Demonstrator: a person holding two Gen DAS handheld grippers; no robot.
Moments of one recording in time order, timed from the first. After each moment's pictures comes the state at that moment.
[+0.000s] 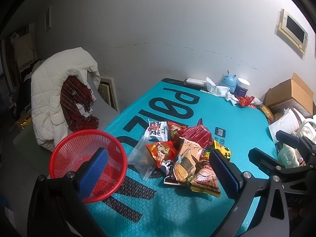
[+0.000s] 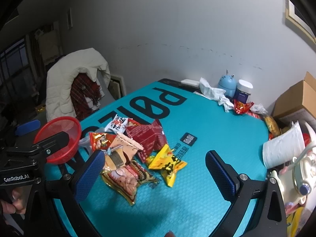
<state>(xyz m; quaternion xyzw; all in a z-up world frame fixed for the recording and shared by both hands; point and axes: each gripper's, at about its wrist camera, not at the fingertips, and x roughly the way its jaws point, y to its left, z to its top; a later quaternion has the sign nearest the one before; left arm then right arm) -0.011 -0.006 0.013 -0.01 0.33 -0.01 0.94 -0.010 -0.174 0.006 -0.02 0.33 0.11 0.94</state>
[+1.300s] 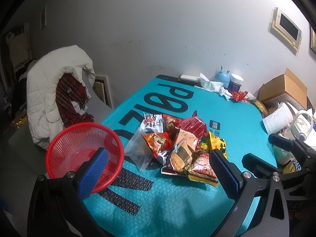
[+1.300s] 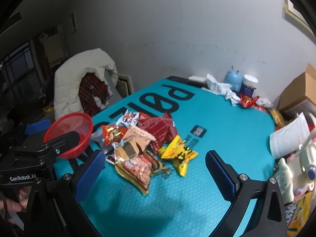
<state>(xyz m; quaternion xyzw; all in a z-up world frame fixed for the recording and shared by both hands) -0.024 -0.001 -0.001 -0.02 0.34 -0.04 0.94 -0.030 -0.166 -0.006 0.00 0.34 0.14 0.93</state>
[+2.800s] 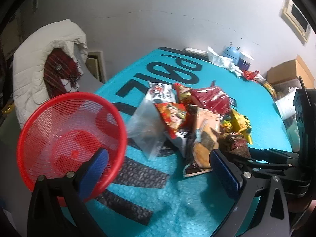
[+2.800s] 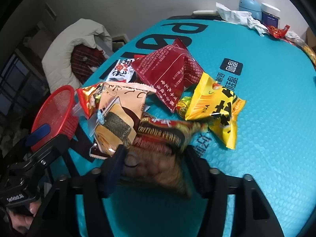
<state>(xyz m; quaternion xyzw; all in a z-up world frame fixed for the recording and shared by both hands) 0.018 0.022 -0.071 -0.03 0.41 -0.07 0.91 0.033 -0.147 -0.108 0.10 0.49 0.15 0.85</state>
